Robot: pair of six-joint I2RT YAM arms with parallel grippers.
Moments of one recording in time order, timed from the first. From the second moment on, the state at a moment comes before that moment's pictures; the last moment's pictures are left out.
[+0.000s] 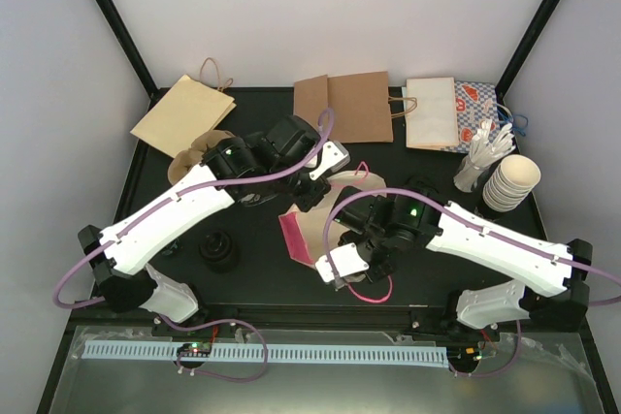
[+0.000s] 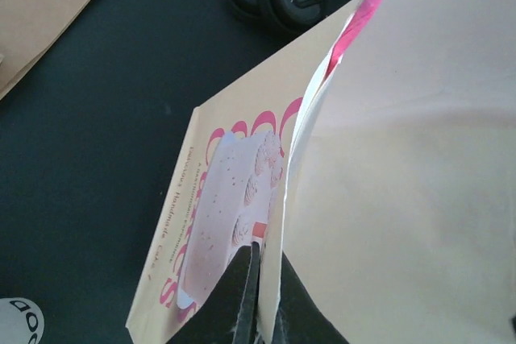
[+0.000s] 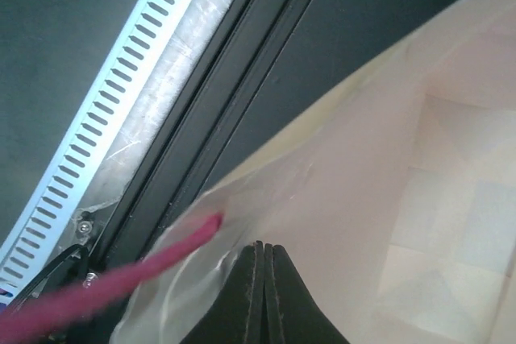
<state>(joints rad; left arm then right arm) -0.92 1.46 1.66 -1.08 0.10 -0.04 1.18 1.31 1.38 -1.37 -0.21 -0.92</state>
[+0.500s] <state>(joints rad) -0.91 1.46 1.60 -1.04 0.10 -0.10 1.19 1.29 1.49 -1.23 0.16 -0.81</state>
